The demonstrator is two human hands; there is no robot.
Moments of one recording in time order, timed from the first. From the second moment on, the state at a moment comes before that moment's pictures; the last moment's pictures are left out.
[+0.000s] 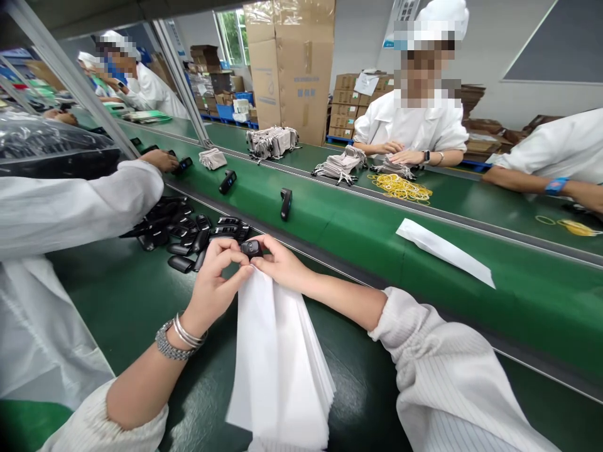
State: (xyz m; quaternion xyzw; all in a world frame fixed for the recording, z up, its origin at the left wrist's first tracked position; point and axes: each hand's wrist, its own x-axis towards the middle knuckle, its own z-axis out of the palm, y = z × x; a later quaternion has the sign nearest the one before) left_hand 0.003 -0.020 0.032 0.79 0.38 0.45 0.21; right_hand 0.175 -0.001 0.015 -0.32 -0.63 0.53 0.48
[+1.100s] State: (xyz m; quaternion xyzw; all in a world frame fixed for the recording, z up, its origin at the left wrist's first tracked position) left_hand 0.003 -0.019 0.031 0.82 0.29 0.42 0.25; right_hand 0.193 -0.001 0.046 -0.35 -0.58 0.48 0.55
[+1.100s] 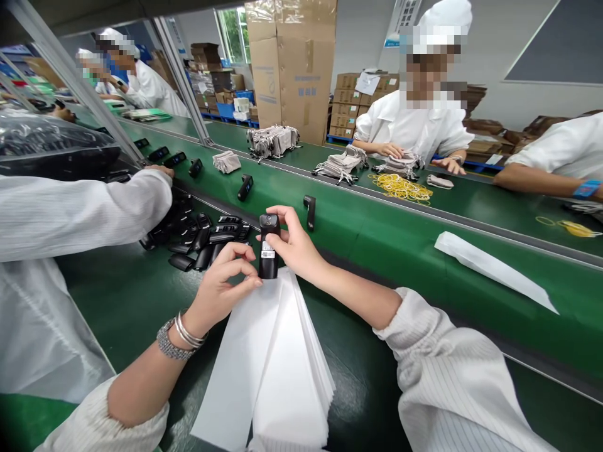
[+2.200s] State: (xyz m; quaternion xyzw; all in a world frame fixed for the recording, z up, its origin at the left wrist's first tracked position) left_hand 0.030 -0.013 0.022 0.81 0.51 0.18 0.24; right_hand 0.330 0.081 0.006 -0.80 -0.60 0.04 0.08
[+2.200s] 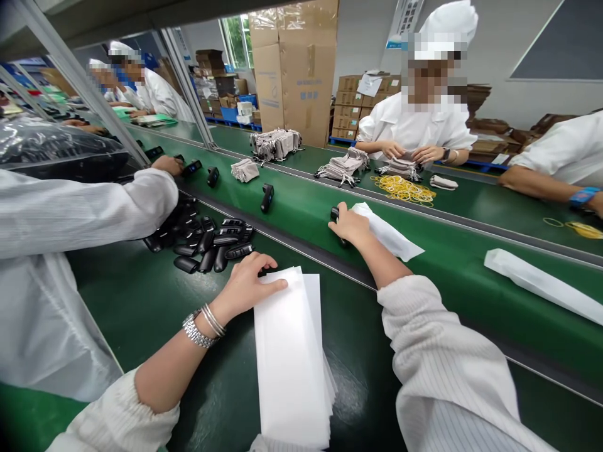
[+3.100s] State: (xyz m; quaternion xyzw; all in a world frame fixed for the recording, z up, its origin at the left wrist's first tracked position) left_hand 0.035 -0.009 0.011 0.87 0.43 0.19 0.16; right_hand 0.260 0.057 0.034 -0.46 -0.54 0.39 0.59
